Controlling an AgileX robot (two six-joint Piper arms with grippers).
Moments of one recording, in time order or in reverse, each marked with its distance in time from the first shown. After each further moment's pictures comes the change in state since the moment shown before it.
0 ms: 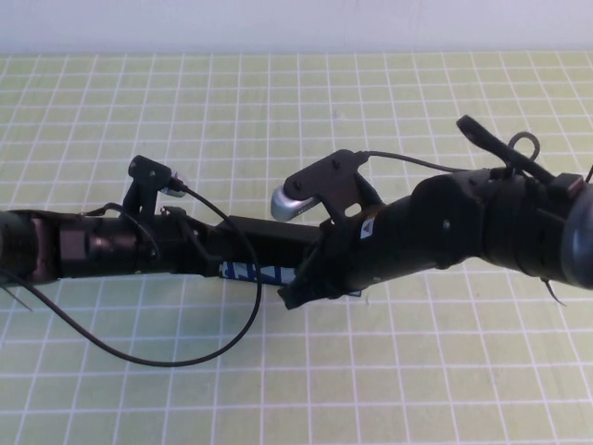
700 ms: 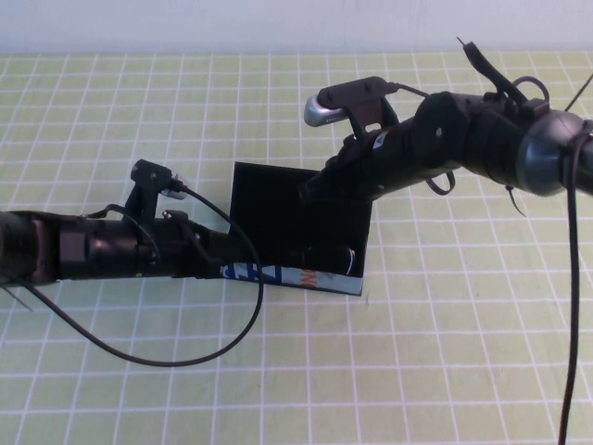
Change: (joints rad) right arm -0.189 0.252 -0.330 0.004 0.029 0.042; left arm 0.000 0.002 0.000 0.026 0.030 -0.059
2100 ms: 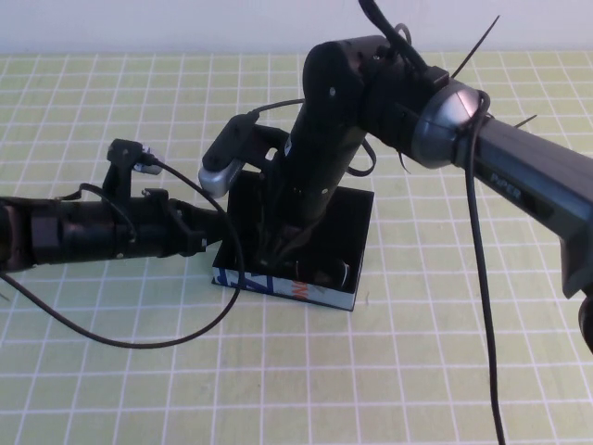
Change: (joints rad) right arm 0.148 0.197 -0.541 -0.123 0.768 -0.351; left arm 0.054 -0.042 -0.016 0.018 0.093 -0.082
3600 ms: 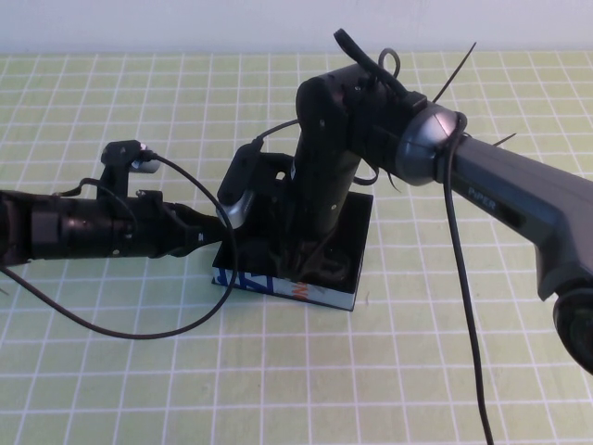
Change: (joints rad) right arm 0.006 0.058 0.013 -0.122 -0.011 -0.064; left arm 0.008 0.000 -0.030 0.091 -0.077 -0.172
